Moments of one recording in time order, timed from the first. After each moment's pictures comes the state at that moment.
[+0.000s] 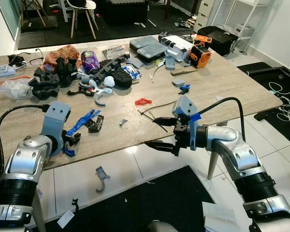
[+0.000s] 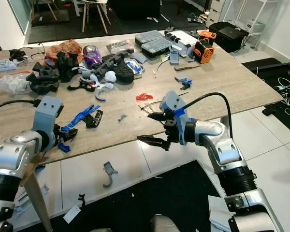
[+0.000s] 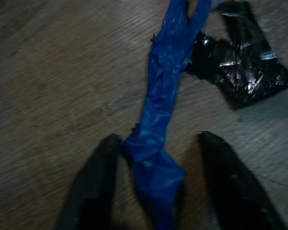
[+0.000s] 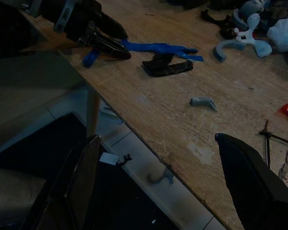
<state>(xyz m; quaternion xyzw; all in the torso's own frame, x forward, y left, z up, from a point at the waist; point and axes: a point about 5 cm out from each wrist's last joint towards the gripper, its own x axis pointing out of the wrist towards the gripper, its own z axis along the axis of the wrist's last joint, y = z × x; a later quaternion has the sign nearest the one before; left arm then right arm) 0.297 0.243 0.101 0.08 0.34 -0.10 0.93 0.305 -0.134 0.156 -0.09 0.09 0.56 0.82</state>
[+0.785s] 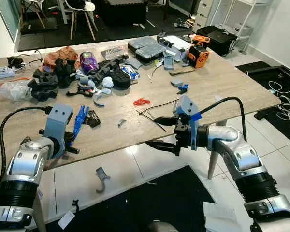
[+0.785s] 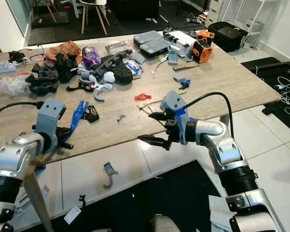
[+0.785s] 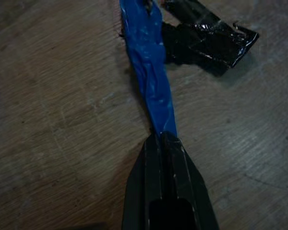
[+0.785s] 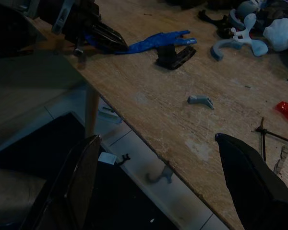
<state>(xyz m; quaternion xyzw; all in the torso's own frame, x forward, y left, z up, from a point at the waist) 0.299 0.244 0.102 0.05 0.31 -0.11 0.94 0.306 -0.135 0.156 -0.10 0.09 0.55 0.82</state>
